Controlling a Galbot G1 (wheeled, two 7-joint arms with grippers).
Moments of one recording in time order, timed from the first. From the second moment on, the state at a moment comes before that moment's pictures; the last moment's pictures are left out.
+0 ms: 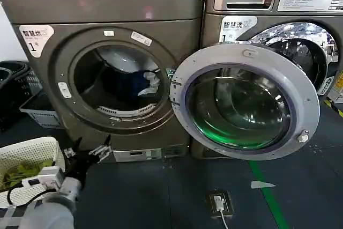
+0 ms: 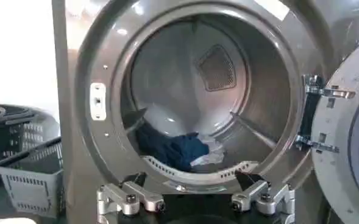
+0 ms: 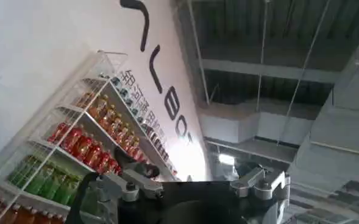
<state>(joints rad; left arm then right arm) 1.29 -1.10 -0.51 -2.32 -0.60 0.56 -0.41 -1.81 0.97 2.30 1.92 0.49 -0.18 -0.08</state>
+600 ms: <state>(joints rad) 1.29 -1.10 -0.50 -2.32 -0.59 0.56 -0.41 -1.81 0.97 2.30 1.92 0.50 -0.17 -0.08</state>
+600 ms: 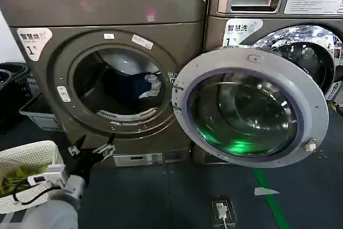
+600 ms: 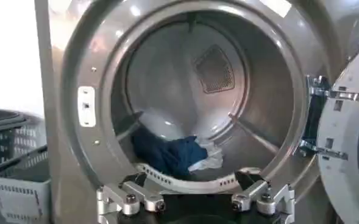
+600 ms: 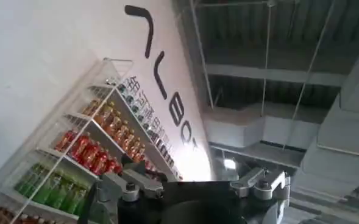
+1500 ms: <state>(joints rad) 1.28 -1.10 -0.49 -2.31 -0.59 0.56 -0.41 -1.80 0.97 2.29 1.92 0.50 -0.17 -0.09</state>
